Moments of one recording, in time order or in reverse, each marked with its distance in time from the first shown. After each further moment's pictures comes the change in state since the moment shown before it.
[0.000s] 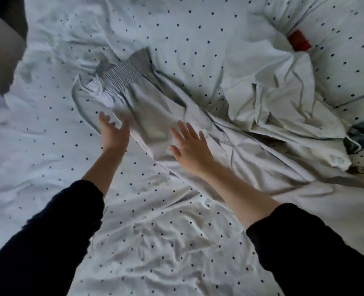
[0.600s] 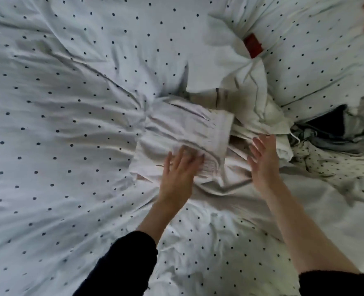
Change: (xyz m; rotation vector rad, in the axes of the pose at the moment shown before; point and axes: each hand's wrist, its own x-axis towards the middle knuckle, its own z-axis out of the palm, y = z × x) left_hand -0.143 -0.032 0.130 0.567 -0.376 1.009; right_hand -0.111 0.114 -0.085 1.394 0.717 0.891
